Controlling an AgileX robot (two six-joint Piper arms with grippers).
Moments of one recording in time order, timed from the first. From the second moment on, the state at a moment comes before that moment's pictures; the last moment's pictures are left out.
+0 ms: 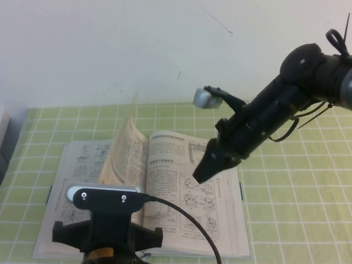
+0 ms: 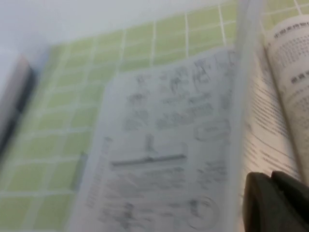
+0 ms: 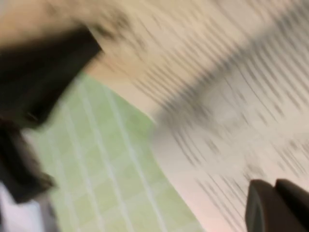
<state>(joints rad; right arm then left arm) 0.39 2.10 -1.62 0.90 1.25 -0.82 -1.14 1.54 -0.53 -1.63 -1.07 0.88</state>
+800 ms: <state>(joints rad) 0.50 2.23 -1.62 0.56 0.93 -0.66 -0.63 1.49 -0.53 -1.33 -0.41 0.60</state>
